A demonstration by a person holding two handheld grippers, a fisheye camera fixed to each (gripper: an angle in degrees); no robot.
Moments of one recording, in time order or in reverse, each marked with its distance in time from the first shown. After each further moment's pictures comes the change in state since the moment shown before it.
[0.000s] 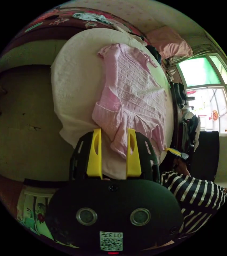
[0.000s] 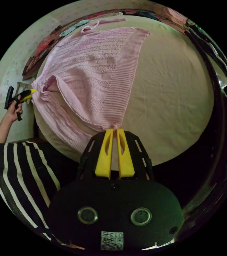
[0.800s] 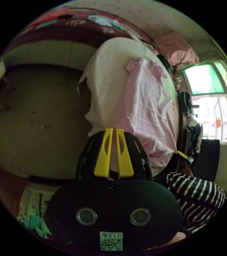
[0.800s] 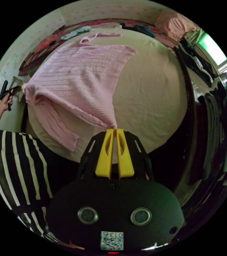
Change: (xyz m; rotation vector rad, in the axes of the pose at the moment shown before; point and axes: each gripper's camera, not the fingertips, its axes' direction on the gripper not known) left arm -0.080 -0.058 -0.052 0.020 -0.040 -0.049; right arm 0.029 0.010 -0.040 0.071 0.135 0.016
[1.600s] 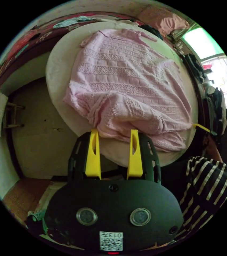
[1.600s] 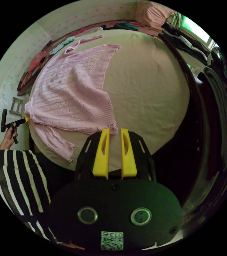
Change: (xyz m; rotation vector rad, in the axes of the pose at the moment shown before) left arm 0.161 0.002 0.034 -0.106 -0.289 0.197; right arm 0.025 -0.011 0.010 0.050 -0.142 0.113
